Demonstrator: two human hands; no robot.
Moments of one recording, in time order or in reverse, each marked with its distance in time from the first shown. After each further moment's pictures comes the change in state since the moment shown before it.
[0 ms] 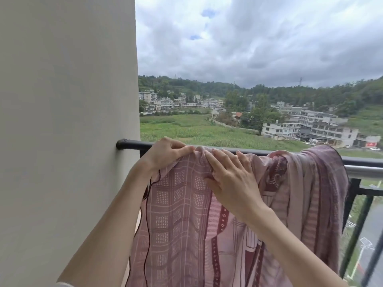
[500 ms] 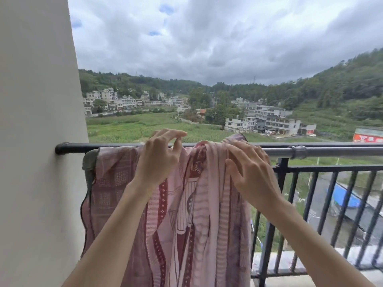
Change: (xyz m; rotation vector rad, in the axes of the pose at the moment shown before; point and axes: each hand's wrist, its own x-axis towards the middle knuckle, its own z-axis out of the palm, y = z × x) left_hand -0.035 0.035 0.067 0.109 0.366 0.370; right_hand -0.064 0.046 -0.039 -0.014 0.214 0.246
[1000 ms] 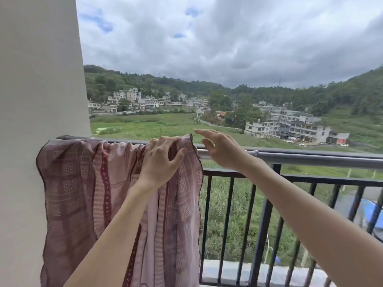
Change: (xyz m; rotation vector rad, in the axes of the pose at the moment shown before) left_hand -0.013 0.065 0.078 0.134 -0.083 -0.236; right_hand 0.060 0.067 -0.026 0.300 -0.442 -0.161
